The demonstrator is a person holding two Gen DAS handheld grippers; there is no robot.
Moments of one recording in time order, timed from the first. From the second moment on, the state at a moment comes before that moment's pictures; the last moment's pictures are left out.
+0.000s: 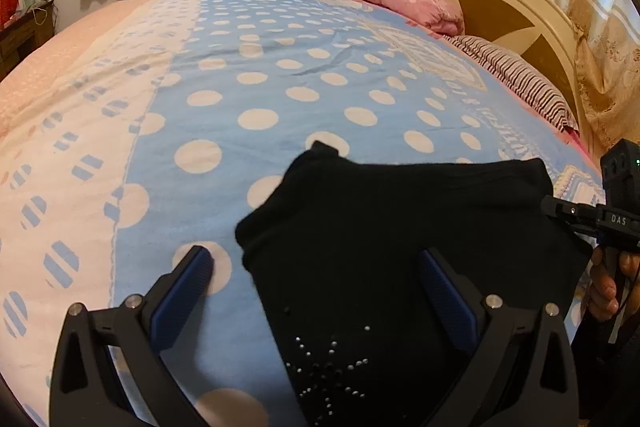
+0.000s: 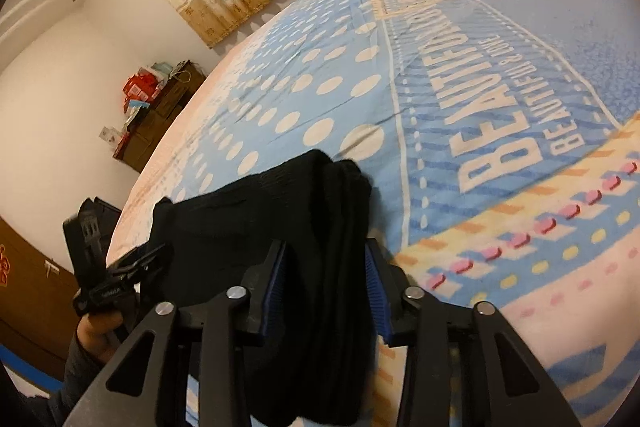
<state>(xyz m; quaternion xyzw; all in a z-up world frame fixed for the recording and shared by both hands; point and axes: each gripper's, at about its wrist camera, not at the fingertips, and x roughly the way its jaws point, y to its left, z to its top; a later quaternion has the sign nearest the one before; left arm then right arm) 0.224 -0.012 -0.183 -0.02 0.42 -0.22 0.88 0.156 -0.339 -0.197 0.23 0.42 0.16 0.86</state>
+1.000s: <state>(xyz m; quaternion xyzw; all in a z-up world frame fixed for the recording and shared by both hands) 0.204 -0.006 -0.159 -0.06 0.39 -0.25 0.89 0.128 -0.298 -0.145 0.14 0.37 0.16 0.91</state>
